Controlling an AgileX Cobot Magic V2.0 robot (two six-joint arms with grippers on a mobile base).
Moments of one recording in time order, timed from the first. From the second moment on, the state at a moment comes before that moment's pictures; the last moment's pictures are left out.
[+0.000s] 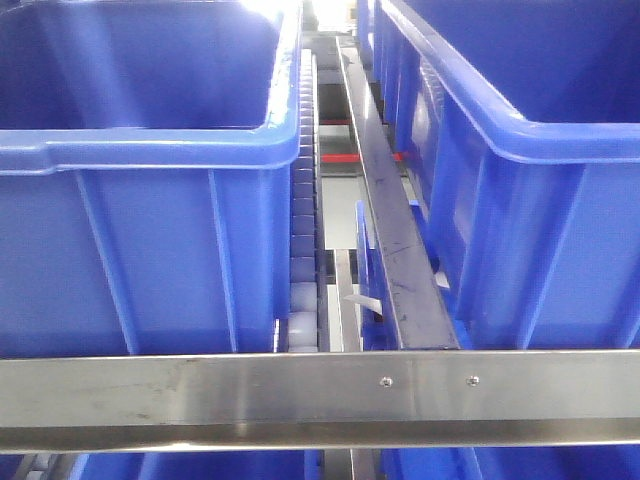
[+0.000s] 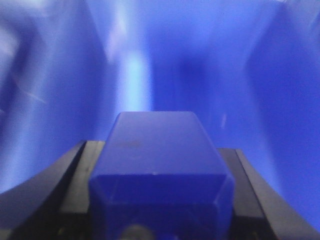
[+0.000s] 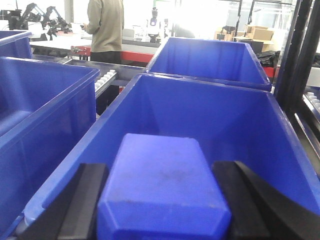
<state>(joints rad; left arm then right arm) -0.25 1.32 -1.13 0.24 0.50 -0.40 0.26 0.06 -0.43 -0.18 0.38 0.13</state>
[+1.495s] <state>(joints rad) -0.25 1.66 -1.28 0.24 0.59 -0.37 0.26 0.06 -0.43 -0.18 0.38 0.13</state>
